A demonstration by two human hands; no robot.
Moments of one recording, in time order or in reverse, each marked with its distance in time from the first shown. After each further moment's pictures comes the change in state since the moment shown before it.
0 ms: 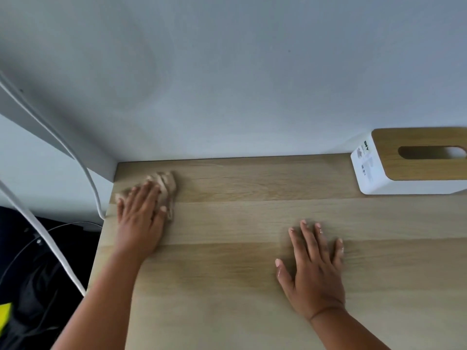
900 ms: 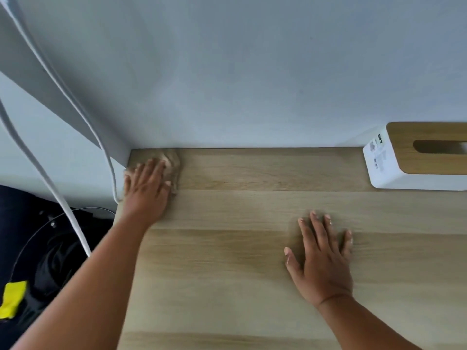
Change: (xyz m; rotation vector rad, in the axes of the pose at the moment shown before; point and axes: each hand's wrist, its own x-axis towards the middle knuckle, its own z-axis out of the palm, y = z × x) left_hand 0.033 -0.014 -0.007 0.029 -0.045 -0.050; right_hand 0.000 0.001 0.002 -0.038 -0.020 0.003
